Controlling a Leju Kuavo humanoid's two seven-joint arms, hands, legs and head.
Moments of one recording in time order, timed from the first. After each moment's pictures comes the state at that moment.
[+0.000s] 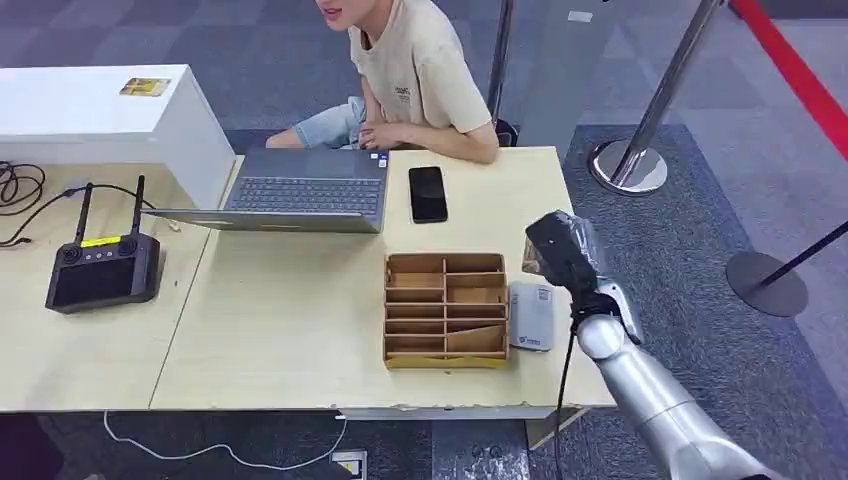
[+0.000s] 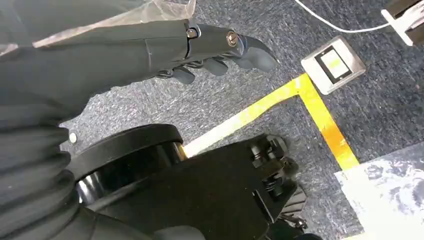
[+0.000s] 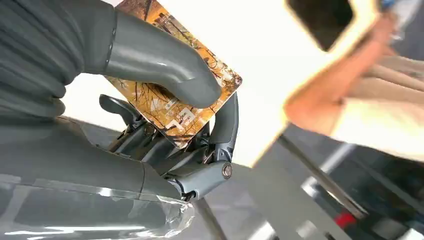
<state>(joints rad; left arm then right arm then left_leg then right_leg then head) -0.13 0.01 -1.19 -0.31 0.52 0.38 0.14 -0.52 -0.26 0.48 -1.08 0.31 -0.47 0.13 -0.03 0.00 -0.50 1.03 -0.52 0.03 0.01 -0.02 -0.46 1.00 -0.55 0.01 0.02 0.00</state>
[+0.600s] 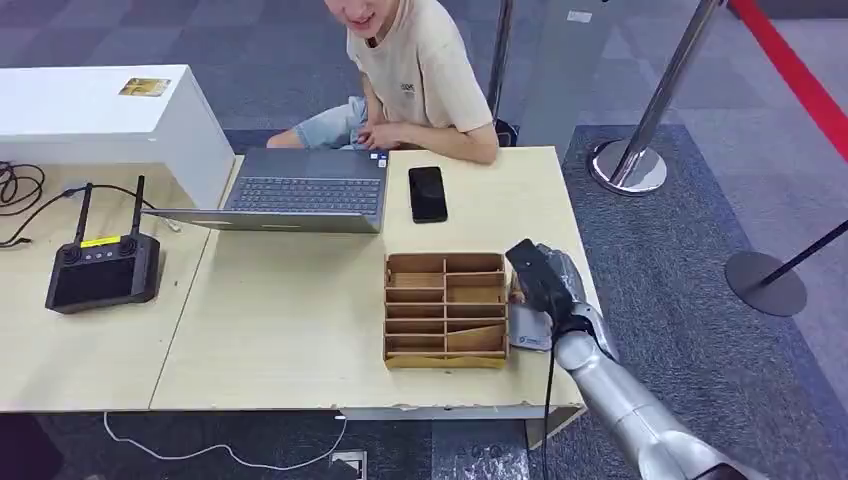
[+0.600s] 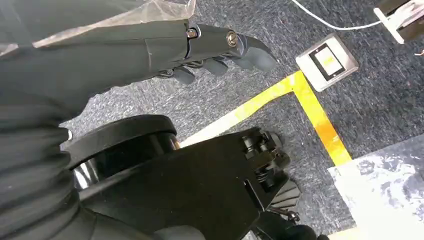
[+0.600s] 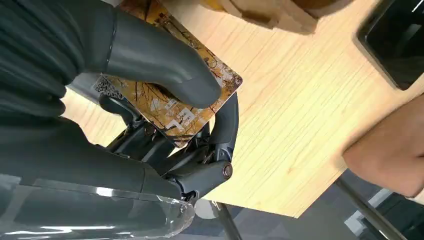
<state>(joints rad) -0.14 -0.01 -1.19 -0.31 0.52 0.39 0.14 -0.54 -0.18 0.51 -0.84 0.28 -0.50 0.07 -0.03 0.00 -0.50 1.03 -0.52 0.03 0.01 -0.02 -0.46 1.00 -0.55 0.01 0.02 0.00</state>
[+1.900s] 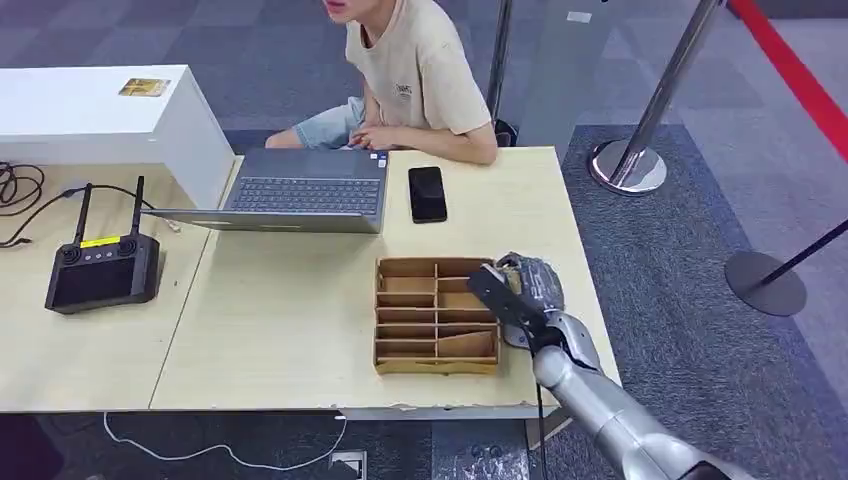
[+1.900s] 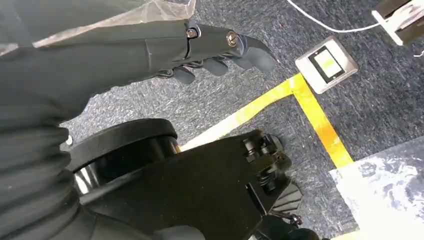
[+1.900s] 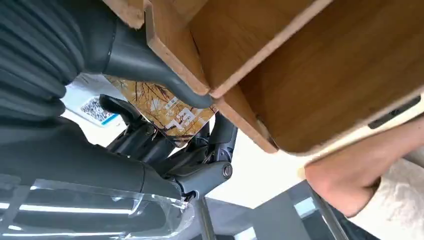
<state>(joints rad) -0.14 -0.01 -1.19 -0.30 0.50 0.39 0.14 -0.54 -0.14 0.62 -0.79 0.50 -0.58 0.06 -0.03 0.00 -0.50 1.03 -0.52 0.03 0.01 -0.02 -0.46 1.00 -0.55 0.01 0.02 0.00</state>
